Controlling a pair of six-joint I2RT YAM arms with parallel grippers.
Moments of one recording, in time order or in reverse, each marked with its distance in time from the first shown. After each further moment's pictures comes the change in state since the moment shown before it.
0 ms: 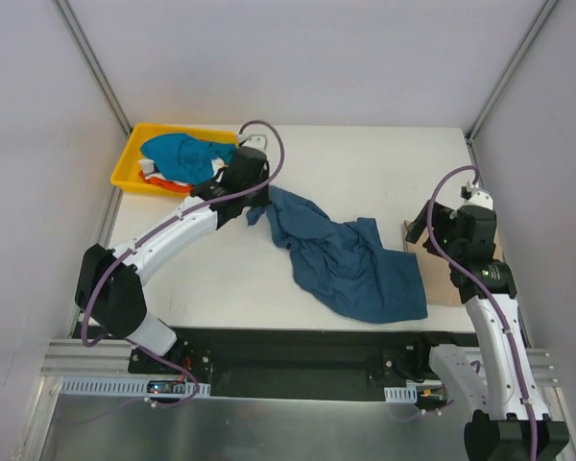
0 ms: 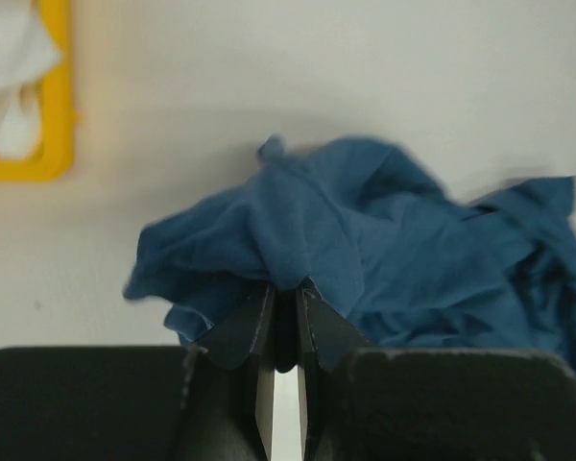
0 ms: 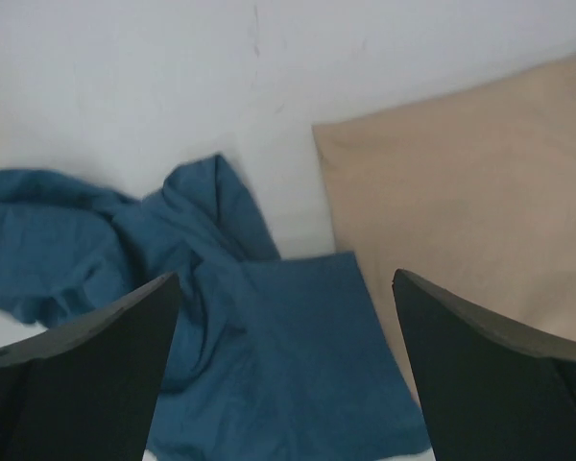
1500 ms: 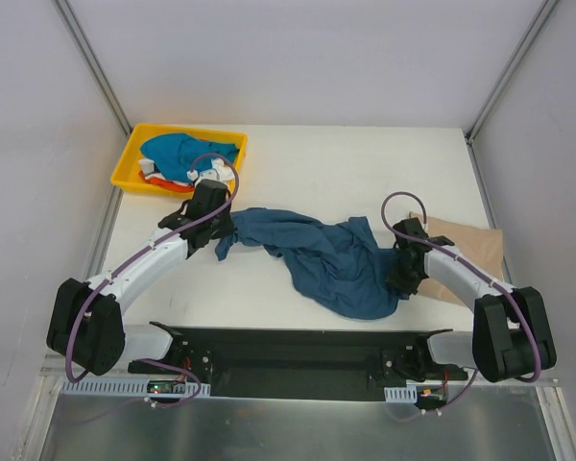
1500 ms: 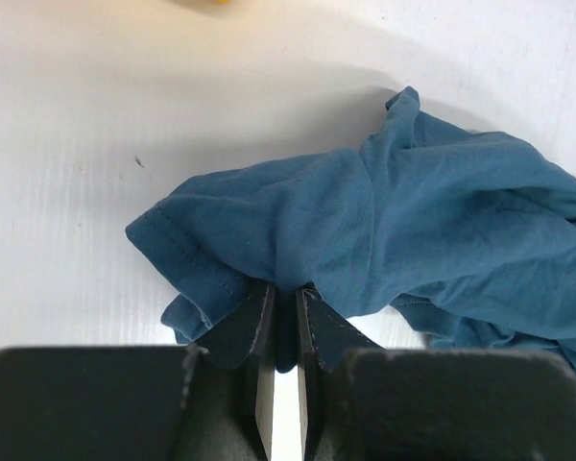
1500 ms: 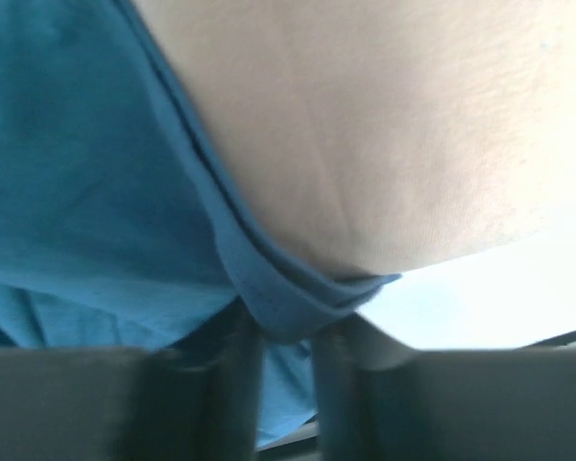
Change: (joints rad) left arm 0.212 -0.239 -0.487 0.009 0.028 -0.199; right arm 0.233 0.539 -0.166 -0.146 0.094 0.484
